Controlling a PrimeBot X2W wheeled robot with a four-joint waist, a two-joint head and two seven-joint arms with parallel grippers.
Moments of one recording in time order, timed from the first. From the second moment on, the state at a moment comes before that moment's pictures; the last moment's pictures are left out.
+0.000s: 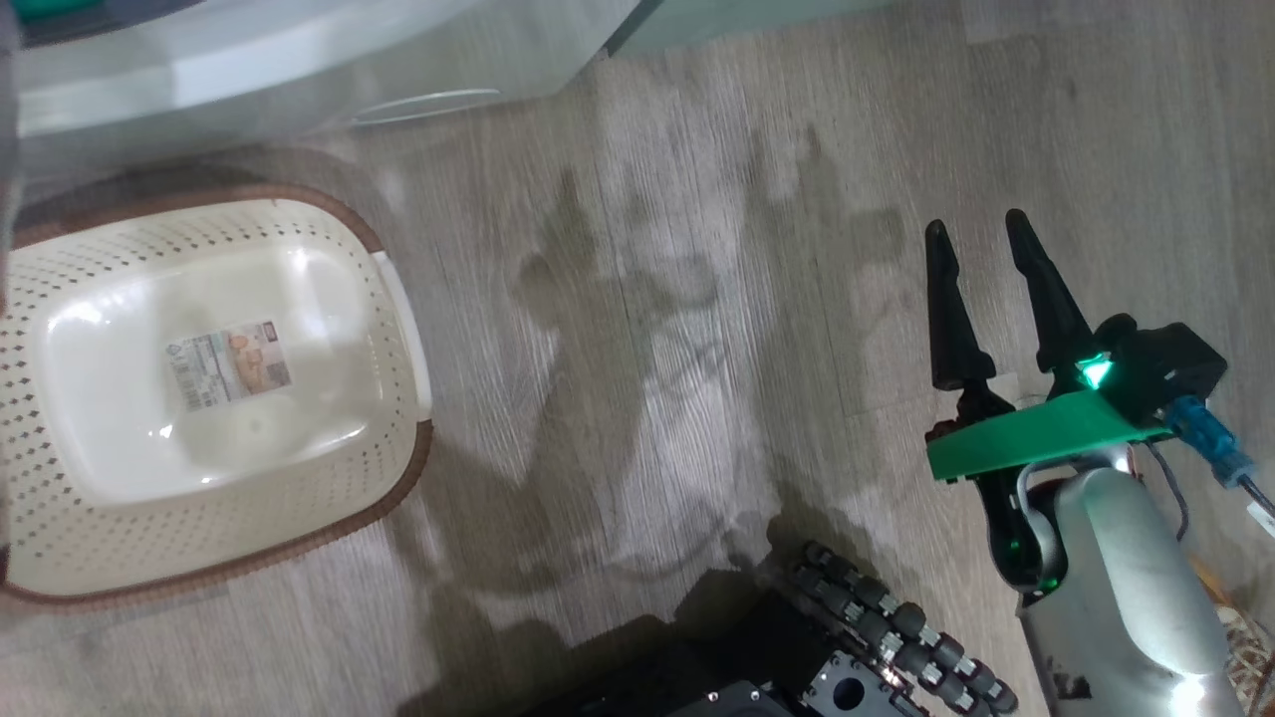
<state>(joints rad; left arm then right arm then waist) -1.52 0.21 -0.09 1.25 -0.12 0.06 0.33 -0.38 -0.06 0.17 0.27 0.28 0.12 -0.25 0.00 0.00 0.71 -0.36</state>
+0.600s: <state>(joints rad) -1.40 0.16 -0.08 1.28 -0.19 0.01 0.15 -0.37 -0.06 0.14 0.28 0.28 0.12 -0.25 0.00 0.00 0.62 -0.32</state>
